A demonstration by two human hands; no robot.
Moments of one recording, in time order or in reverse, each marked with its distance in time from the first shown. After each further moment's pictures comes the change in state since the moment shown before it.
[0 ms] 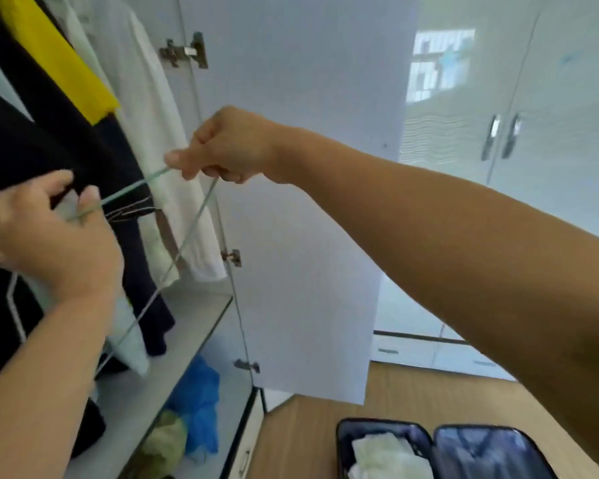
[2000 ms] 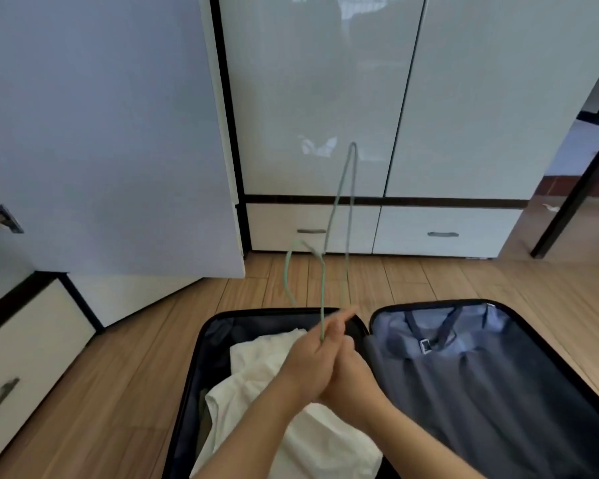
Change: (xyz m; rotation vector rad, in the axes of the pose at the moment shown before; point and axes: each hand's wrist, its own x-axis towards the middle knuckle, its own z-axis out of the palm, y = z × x) left_hand -0.933 -0.099 0.096 -0.375 -1.649 -0.476; right_hand -0.443 0.823 0.500 0.311 0.231 0.819
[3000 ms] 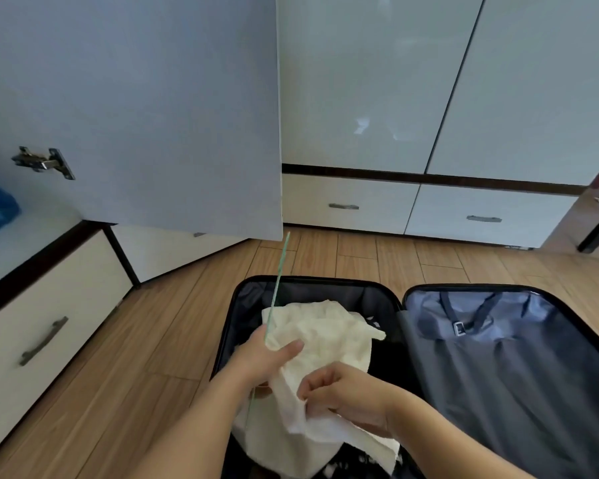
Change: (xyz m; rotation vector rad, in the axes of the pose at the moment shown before) left_hand -0.050 -0.078 -0.087 0.107 0.129 -0.520; right_hand -0.032 -0.017 0.041 0.246 -0.656 0.095
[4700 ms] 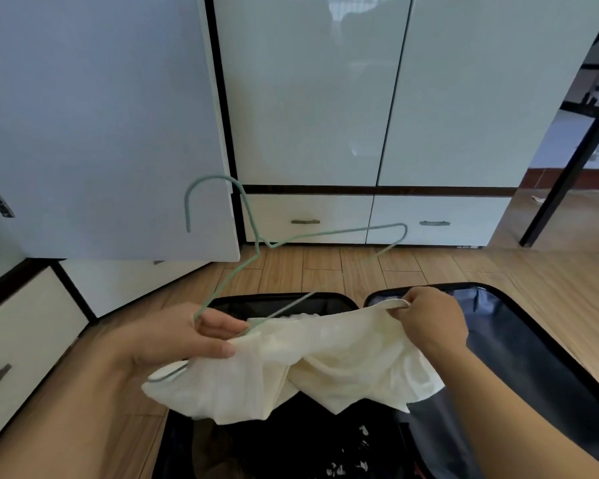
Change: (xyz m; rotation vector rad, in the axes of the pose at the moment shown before) left_hand -0.038 0.078 -0.071 0.188 -0.362 0.200; right_hand -0.069 -0.008 -0.130 -0.593 1.268 0.278
